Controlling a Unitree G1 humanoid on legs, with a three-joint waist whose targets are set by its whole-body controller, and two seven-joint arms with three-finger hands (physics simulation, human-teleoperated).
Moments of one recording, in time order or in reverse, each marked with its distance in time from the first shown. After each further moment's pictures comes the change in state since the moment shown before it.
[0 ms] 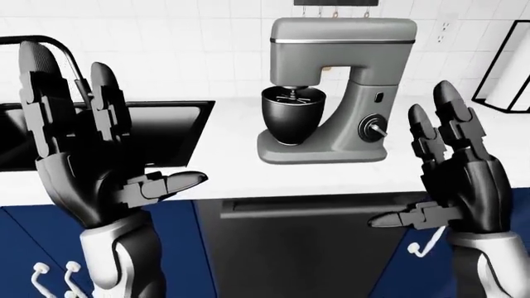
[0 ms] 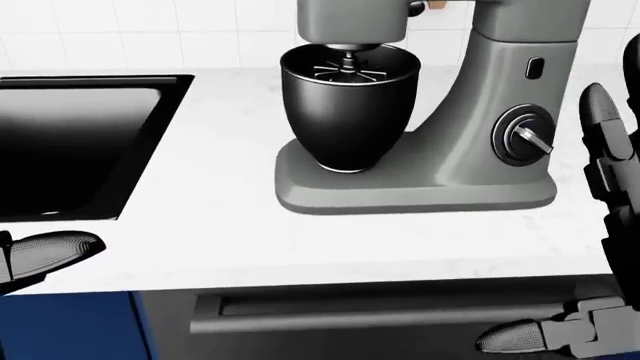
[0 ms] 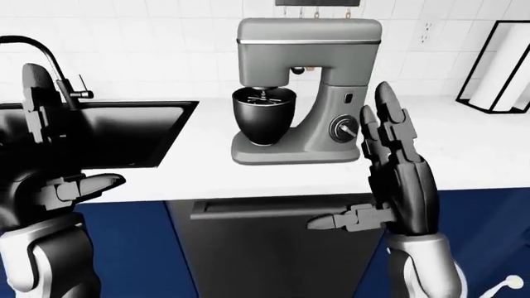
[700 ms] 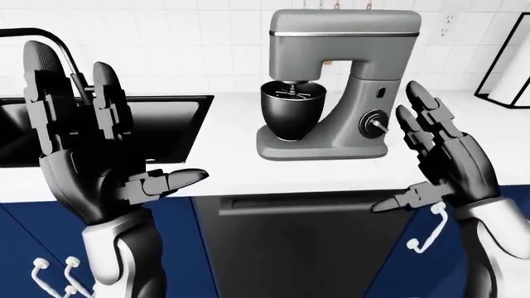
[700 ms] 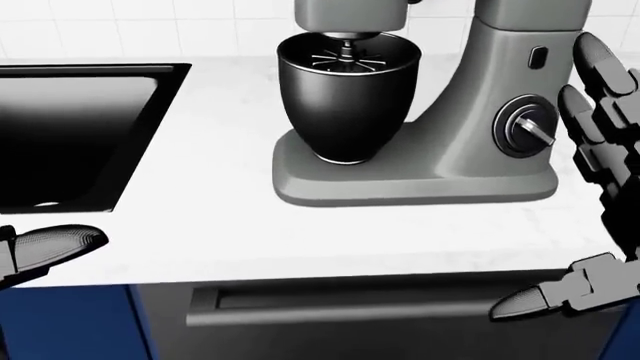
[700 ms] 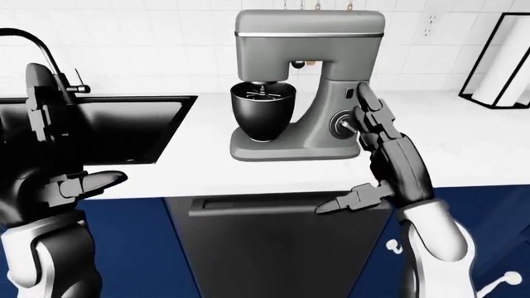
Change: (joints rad) left arm -0.012 0.004 0.001 0.022 0.002 -0.004 0.000; right arm -0.165 -0.138 -0.028 0.111 -0.147 0.205 0.157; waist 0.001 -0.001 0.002
